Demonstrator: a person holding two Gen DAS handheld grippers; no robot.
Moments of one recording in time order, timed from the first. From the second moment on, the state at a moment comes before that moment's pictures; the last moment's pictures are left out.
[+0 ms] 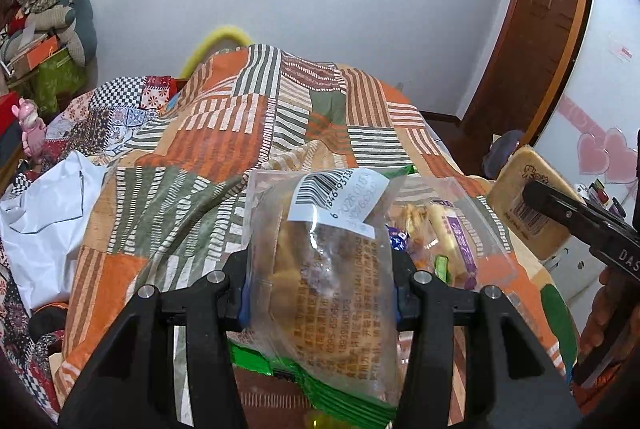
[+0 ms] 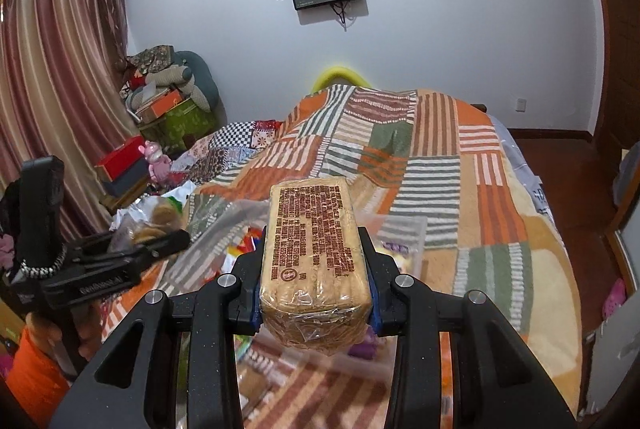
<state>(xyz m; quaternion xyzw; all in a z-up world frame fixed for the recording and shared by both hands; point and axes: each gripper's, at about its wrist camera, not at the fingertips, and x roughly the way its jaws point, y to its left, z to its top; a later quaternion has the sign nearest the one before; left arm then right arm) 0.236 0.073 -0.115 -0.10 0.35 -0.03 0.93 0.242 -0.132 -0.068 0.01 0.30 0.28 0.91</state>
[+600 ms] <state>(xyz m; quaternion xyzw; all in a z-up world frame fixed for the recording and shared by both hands) 0.301 0.073 -0.146 -0.10 0.39 -0.02 0.92 0.290 -0.099 -0.110 -0.01 0.37 0.28 0.89</state>
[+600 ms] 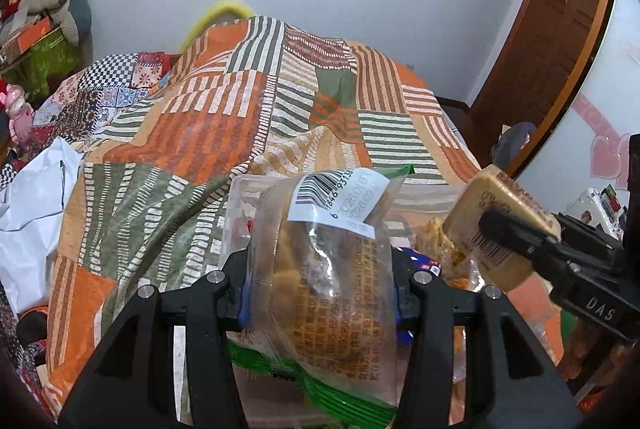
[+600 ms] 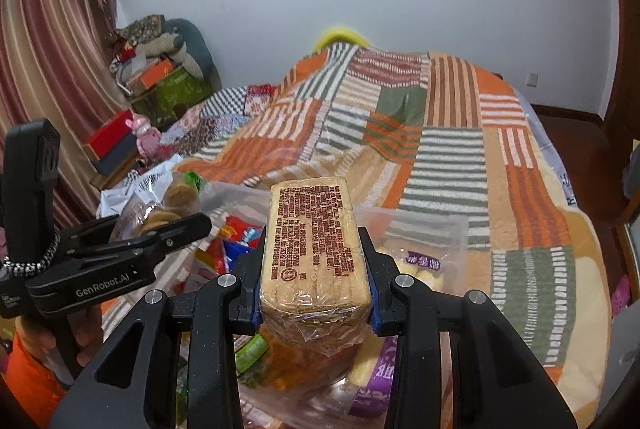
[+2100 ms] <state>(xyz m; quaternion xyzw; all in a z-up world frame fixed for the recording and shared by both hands) 0.175 0.075 -0.125 -0.07 0.40 -0.01 0.91 0.198 -0.187 -0.094 -0.05 0.35 0.21 0.91</state>
